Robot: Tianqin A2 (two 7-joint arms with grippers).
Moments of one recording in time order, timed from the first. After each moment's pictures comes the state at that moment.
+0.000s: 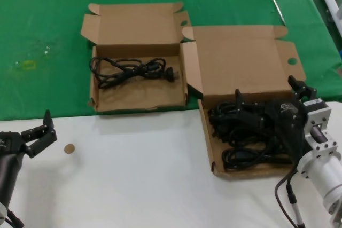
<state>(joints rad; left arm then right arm) 0.00 -0.30 1.60 -1.60 -1.80 0.00 0.00 0.04 0.30 -1.62 1.57 1.78 -0.02 -0.01</state>
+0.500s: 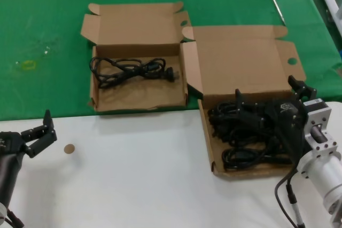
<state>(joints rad) 0.00 -0.30 1.60 -1.60 -1.80 0.00 0.00 0.04 0.30 -1.62 1.57 1.78 -0.02 -0.01</state>
